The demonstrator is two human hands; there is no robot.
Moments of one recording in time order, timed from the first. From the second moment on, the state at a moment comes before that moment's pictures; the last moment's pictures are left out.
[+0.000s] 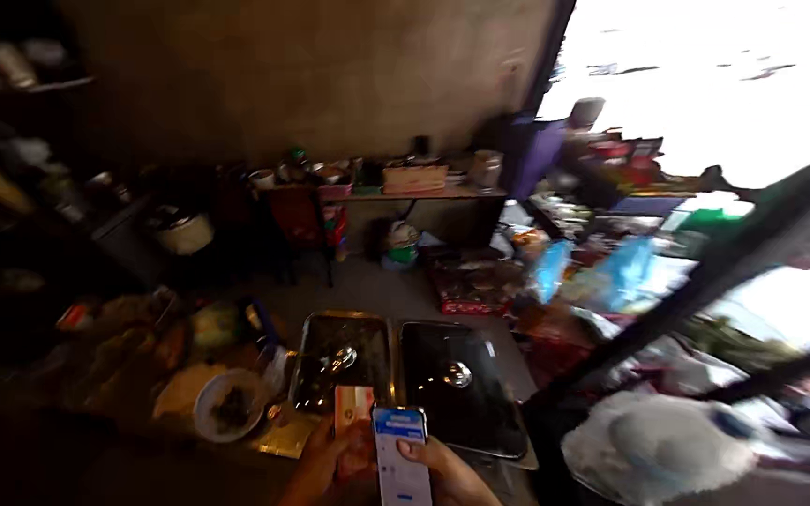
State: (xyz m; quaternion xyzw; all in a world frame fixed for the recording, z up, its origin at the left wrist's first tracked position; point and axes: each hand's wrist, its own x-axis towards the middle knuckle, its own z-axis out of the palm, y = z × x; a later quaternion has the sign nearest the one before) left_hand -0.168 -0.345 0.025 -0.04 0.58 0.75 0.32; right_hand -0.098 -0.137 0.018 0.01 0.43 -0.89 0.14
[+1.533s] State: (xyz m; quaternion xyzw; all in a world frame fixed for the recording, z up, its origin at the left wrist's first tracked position) left_hand -0.334 -1.284 0.006 -0.42 0.22 0.81 -0.34; right_hand -0.625 -0.794 0.008 -0.20 0.23 -0.94 0.17
